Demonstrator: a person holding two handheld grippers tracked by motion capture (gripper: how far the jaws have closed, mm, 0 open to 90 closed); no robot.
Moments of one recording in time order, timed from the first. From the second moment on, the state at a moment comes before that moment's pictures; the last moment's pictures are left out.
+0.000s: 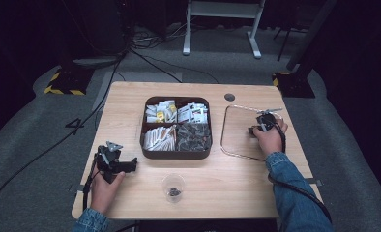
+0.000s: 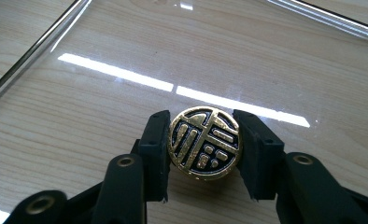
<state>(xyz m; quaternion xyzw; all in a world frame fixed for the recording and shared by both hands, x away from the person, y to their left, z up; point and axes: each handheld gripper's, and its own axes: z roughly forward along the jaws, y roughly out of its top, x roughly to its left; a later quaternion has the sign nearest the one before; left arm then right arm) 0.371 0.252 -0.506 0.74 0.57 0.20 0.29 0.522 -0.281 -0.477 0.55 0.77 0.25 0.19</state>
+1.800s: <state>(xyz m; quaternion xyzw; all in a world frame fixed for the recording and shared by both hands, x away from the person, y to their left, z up) 0.371 0.252 -0.506 0.74 0.57 0.20 0.29 0.493 -0.240 -0.380 0.49 0.77 0.35 0.22</state>
